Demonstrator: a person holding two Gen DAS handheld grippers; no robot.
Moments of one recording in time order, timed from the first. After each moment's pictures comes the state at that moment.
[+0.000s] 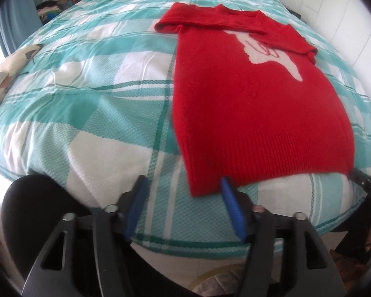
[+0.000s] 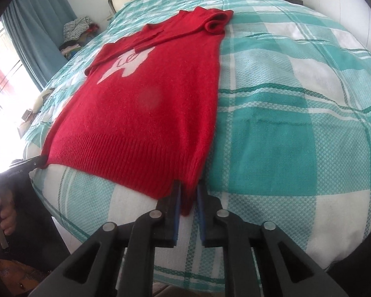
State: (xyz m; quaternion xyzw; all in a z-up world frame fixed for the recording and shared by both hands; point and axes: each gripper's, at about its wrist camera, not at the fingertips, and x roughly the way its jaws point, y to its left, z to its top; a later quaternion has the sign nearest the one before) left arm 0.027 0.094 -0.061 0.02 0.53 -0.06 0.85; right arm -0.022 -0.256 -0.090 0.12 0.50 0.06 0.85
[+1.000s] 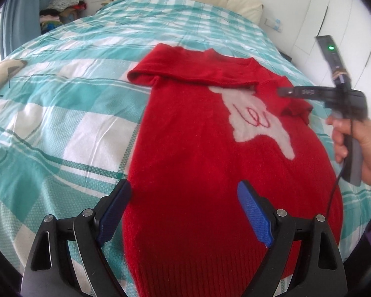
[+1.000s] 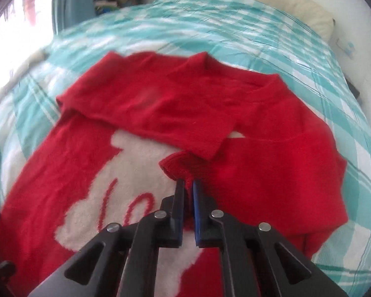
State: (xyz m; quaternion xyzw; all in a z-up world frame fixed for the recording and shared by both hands) left arm 0.113 0.061 -0.067 -0.06 0.43 -0.09 0.90; right arm 0.274 -0.180 -0.038 -0.05 0.44 0.11 0.89
